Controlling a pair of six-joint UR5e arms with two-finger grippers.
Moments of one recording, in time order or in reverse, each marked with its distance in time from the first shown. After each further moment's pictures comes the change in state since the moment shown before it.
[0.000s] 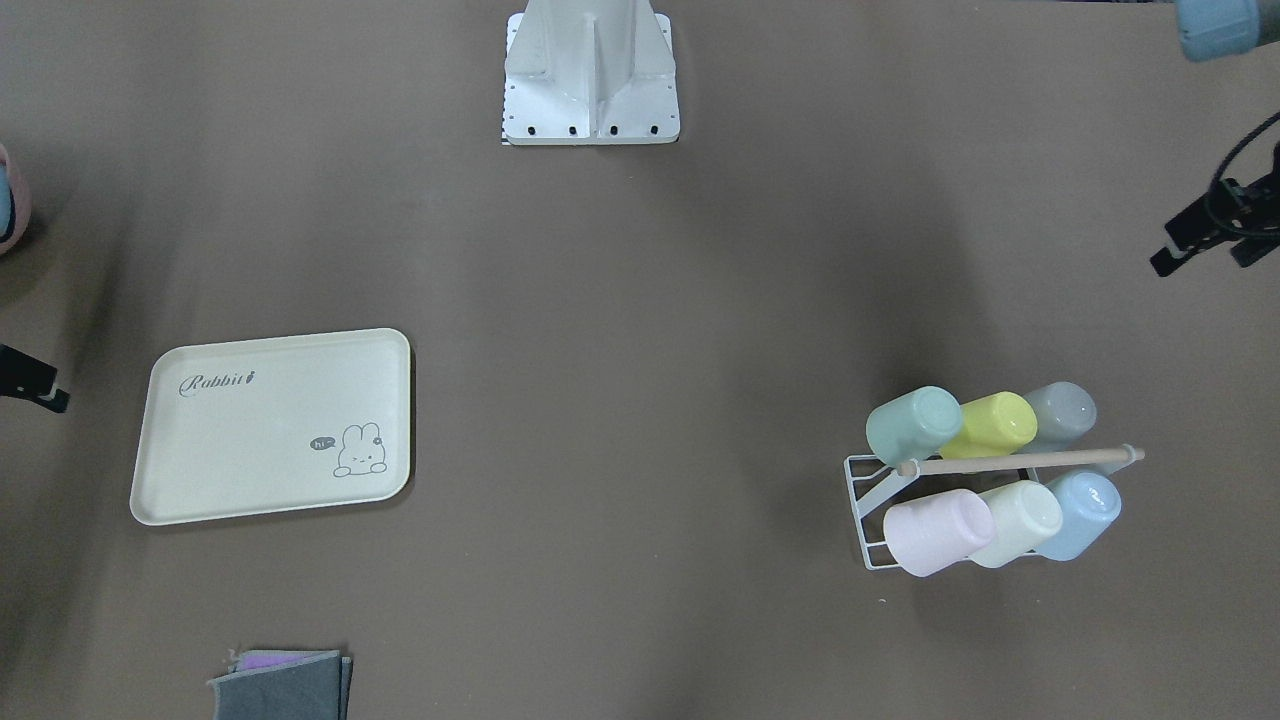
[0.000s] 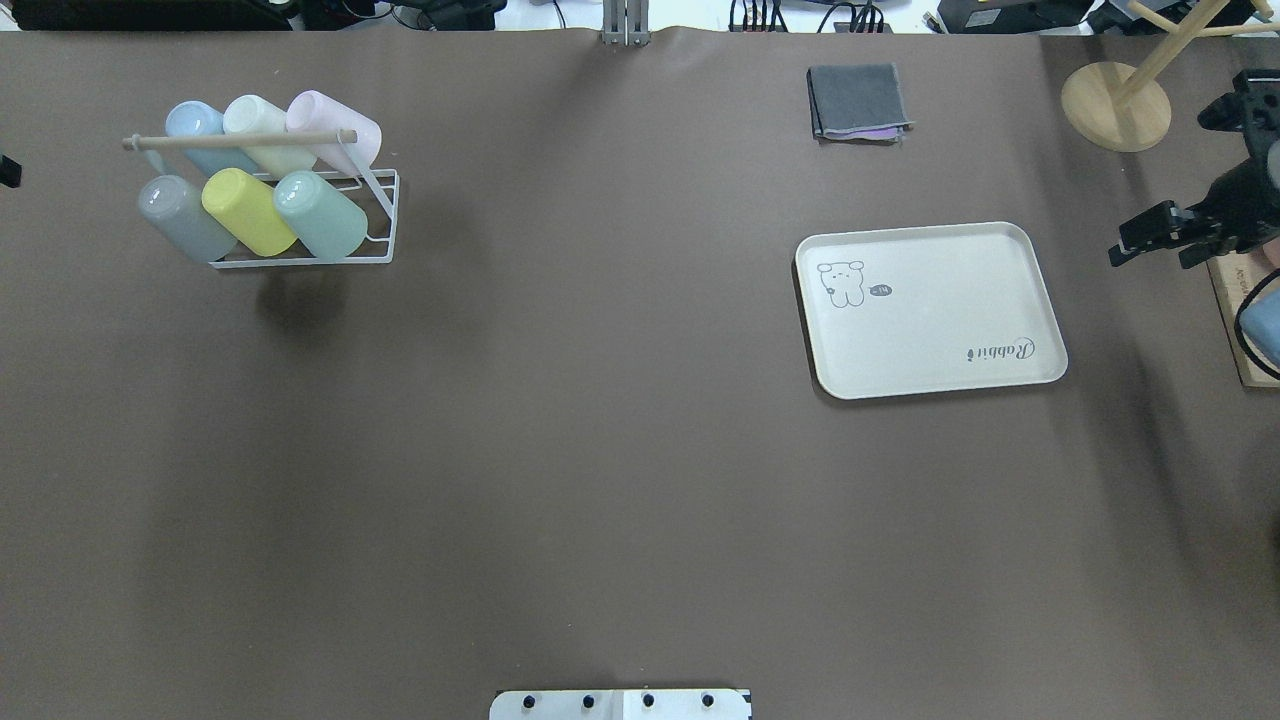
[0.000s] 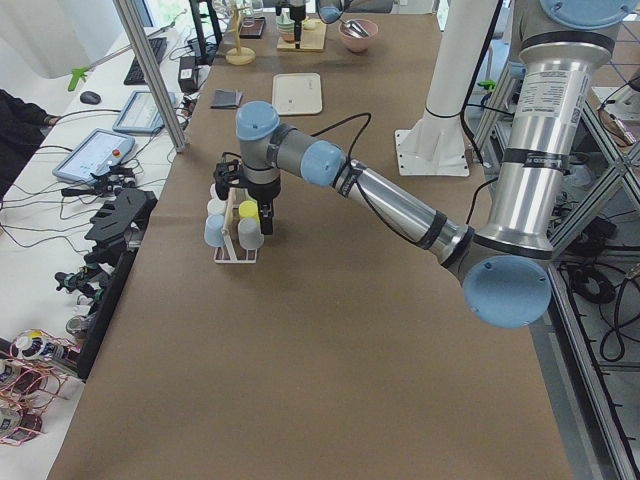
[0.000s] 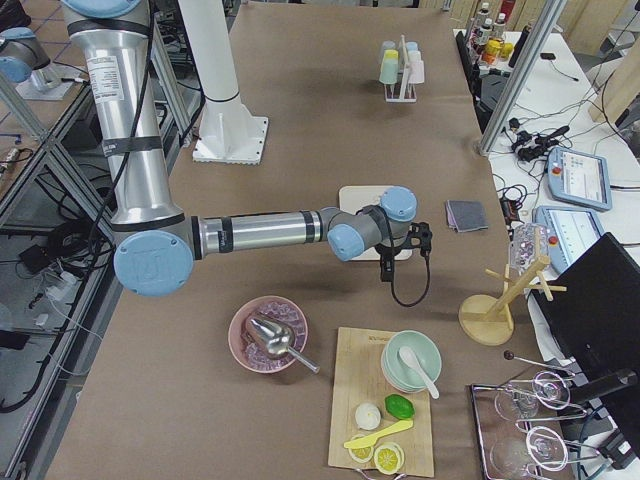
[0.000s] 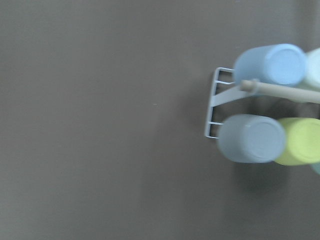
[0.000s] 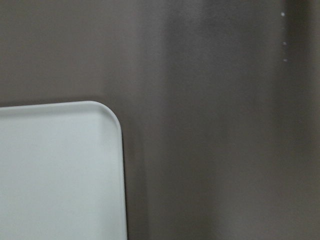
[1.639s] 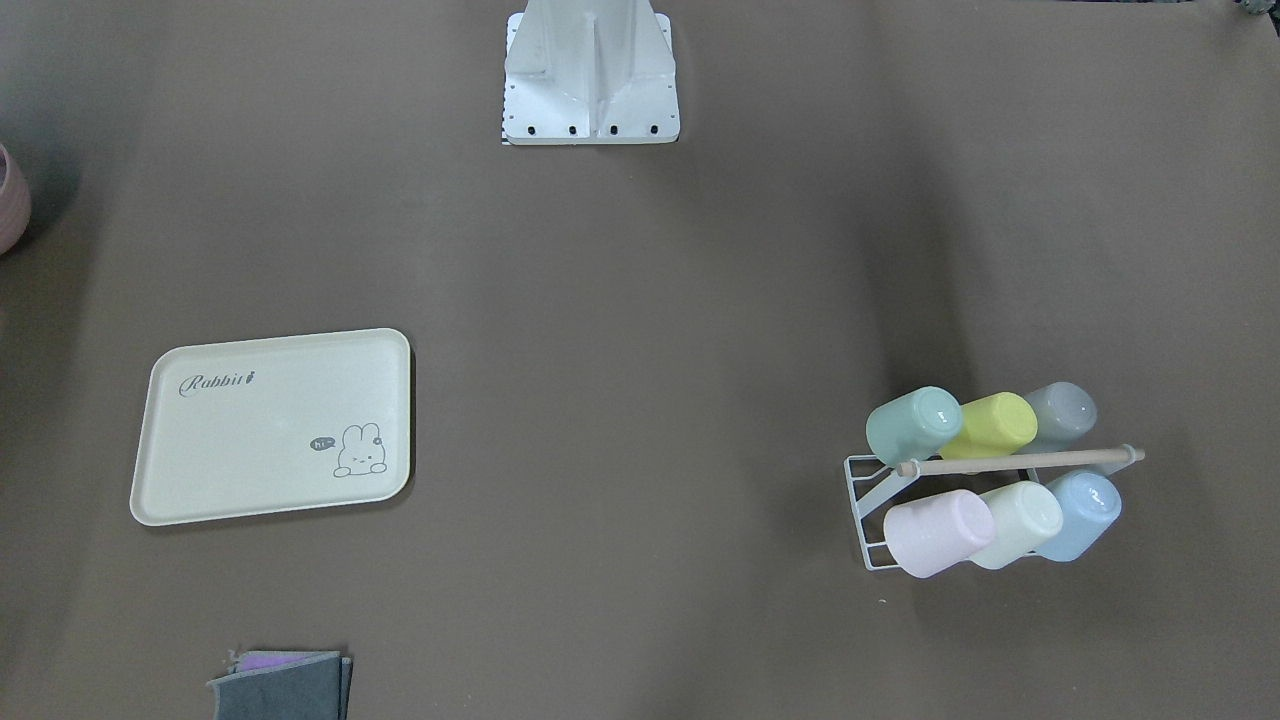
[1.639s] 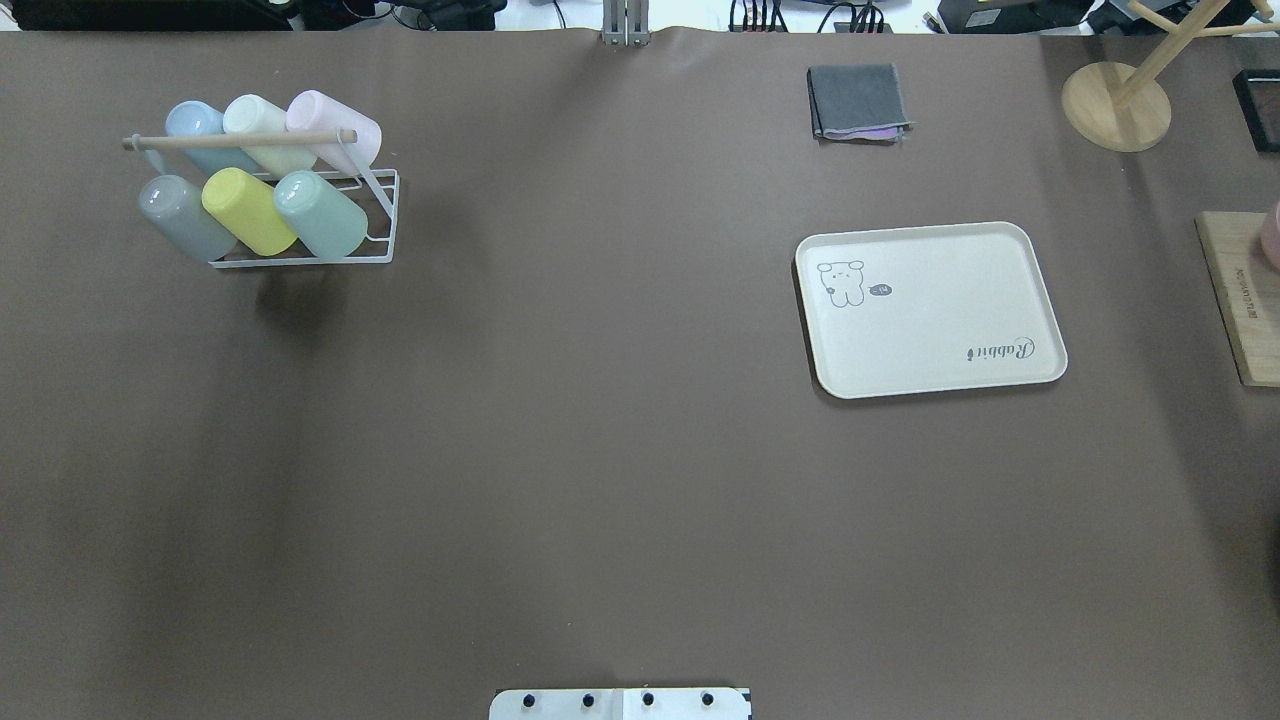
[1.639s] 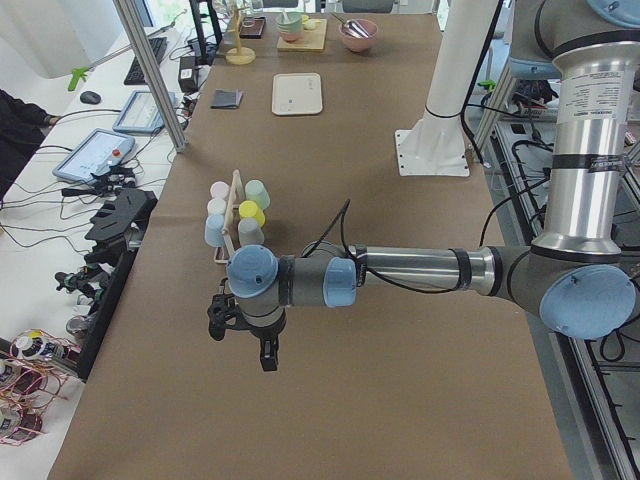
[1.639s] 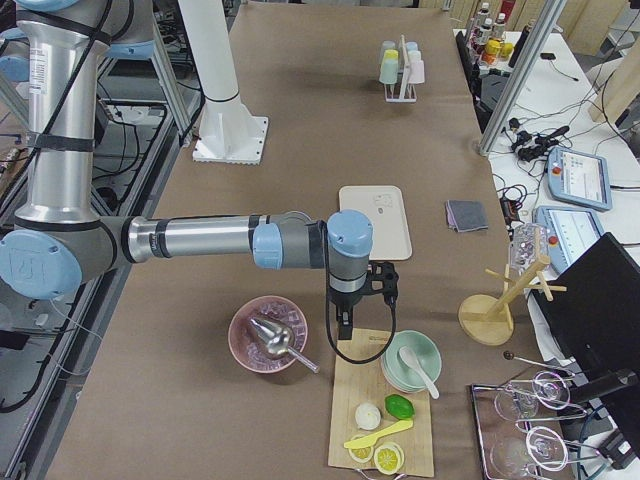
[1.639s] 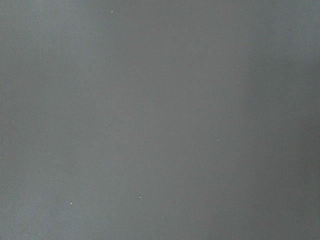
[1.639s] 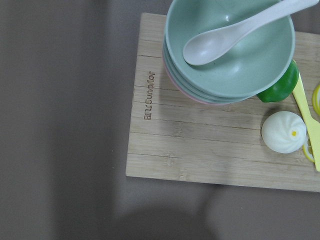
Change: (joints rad) left arm -0.330 0.195 0.389 -0.124 0.013 0.568; right arm 0.372 -0.304 0.347 -0.500 -0.067 -0.616
